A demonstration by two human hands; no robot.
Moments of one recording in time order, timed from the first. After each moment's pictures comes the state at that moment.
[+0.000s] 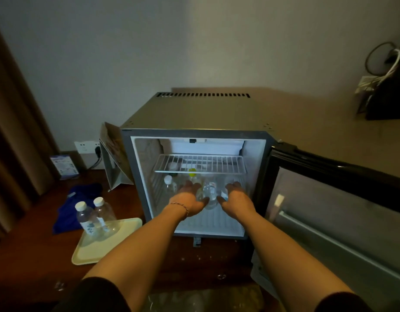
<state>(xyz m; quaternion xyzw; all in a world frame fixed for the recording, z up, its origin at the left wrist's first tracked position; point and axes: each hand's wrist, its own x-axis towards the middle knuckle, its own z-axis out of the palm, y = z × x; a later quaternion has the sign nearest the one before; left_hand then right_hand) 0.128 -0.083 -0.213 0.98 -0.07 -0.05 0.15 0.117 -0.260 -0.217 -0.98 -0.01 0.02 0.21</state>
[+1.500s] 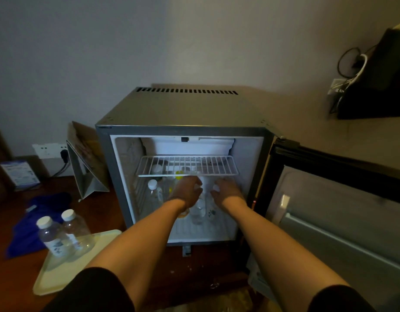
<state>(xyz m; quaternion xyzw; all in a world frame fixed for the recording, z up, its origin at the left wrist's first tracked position) 0.194 -0.097 -0.237 0.94 -0.13 0.03 0.32 0.161 -0.254 -0.222 -0.97 0.02 0.00 0.25</state>
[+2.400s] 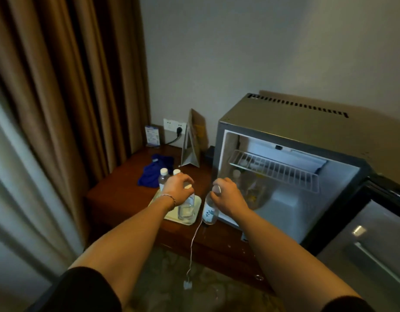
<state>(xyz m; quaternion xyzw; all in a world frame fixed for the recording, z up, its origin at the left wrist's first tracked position) -0.003 0.116 -0.179 0.93 0.14 0.11 0.33 0.050 -0.070 -0.169 -0.92 -0.27 0.03 0.28</state>
